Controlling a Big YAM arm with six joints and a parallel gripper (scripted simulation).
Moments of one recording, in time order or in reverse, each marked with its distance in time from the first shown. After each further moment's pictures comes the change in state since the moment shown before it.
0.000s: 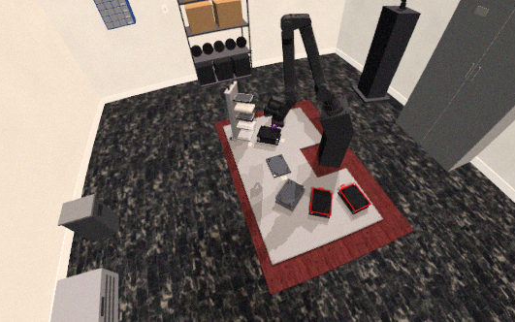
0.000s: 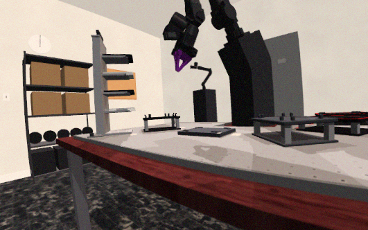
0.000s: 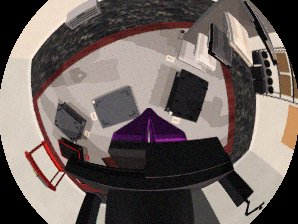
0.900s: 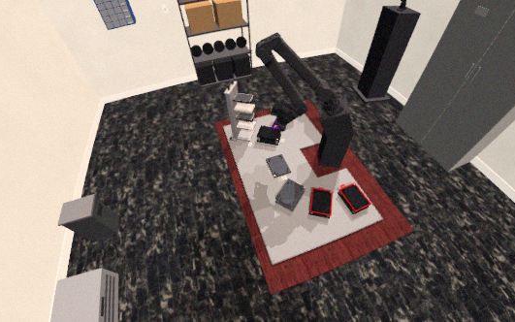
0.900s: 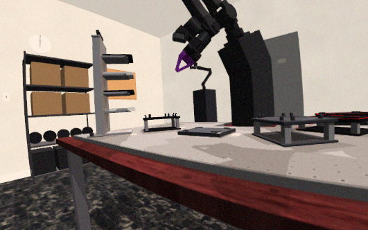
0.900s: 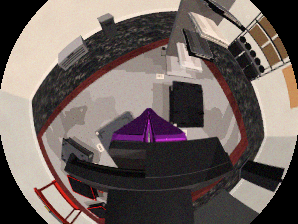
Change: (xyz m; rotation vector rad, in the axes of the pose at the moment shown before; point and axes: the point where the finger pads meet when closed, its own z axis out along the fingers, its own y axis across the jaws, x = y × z) arm 0.000 -0.001 0.001 0.110 -0.314 0.232
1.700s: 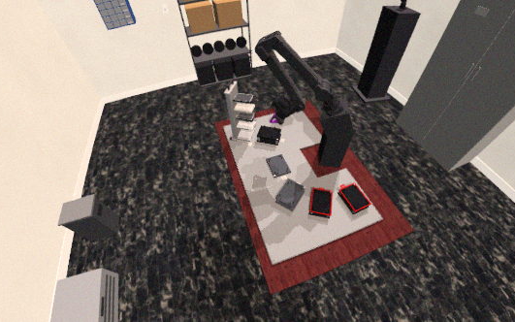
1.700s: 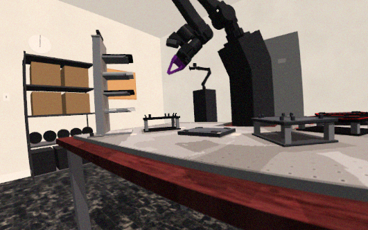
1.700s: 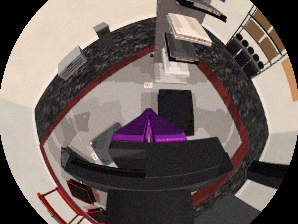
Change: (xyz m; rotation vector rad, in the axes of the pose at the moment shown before) arm -0.017 -0.055 0.013 -0.004 -0.060 0.063
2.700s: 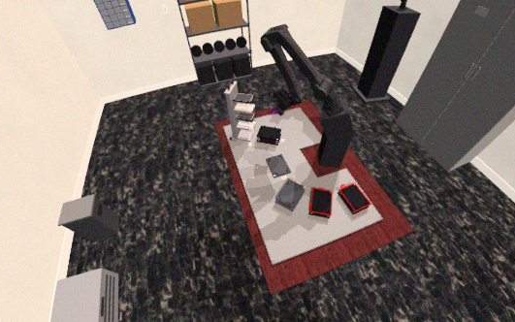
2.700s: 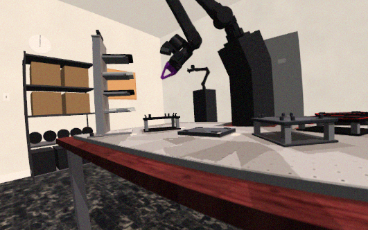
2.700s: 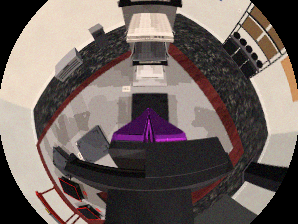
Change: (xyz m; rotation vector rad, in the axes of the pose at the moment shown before) arm -0.011 -0.090 0.011 0.003 0.002 0.000
